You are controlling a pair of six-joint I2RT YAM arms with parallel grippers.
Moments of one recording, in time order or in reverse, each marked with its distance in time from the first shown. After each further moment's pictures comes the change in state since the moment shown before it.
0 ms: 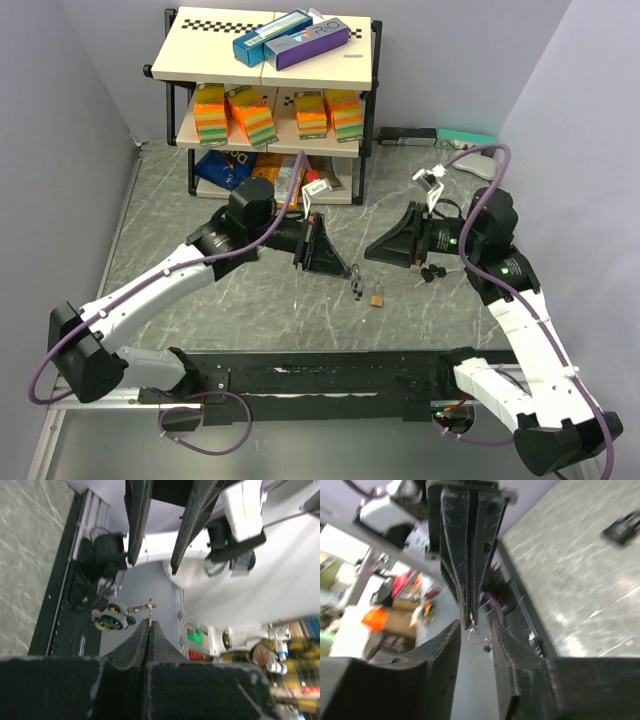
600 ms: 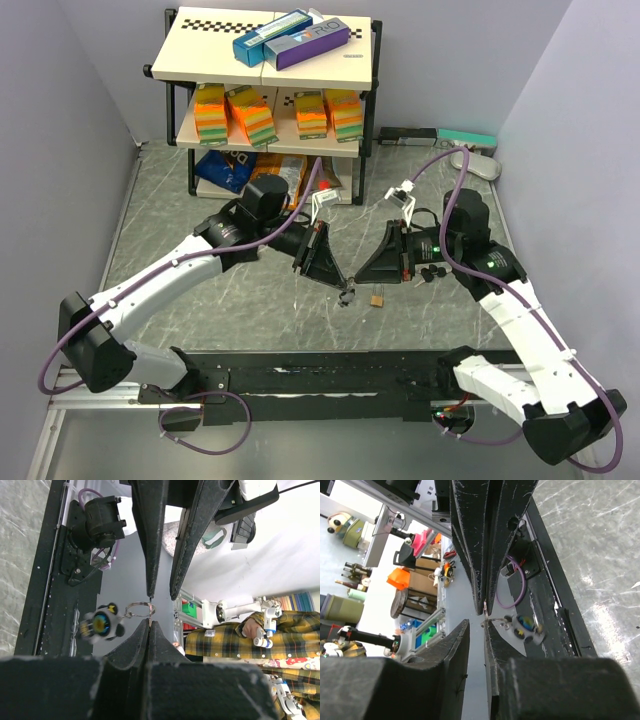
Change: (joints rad) left arm 0.001 0.078 0.098 -0.270 0.134 0.168; right arm 0.135 0.068 0.005 -0.190 -0.082 -0.127
